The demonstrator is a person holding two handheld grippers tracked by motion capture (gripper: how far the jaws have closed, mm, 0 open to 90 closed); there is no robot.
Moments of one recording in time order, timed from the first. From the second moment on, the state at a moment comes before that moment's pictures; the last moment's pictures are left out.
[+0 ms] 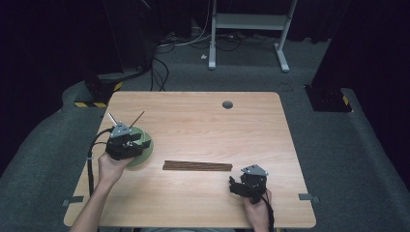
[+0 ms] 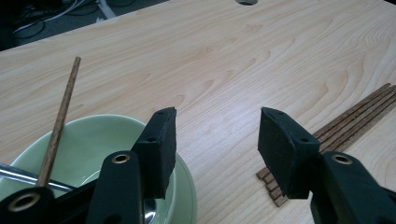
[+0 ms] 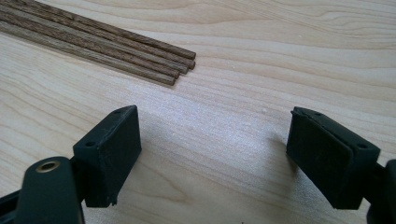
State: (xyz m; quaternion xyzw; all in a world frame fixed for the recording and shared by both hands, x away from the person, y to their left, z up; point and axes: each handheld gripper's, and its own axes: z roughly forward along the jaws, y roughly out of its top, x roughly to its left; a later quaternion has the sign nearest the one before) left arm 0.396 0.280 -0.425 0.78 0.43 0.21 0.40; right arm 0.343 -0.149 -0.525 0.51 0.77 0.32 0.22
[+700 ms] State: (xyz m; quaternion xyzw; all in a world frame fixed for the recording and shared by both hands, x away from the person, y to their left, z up) left arm 0.397 0.253 -0.431 0.79 0.41 0.20 0.42; right arm 0.343 -0.149 -0.525 0.51 0.77 0.32 0.22
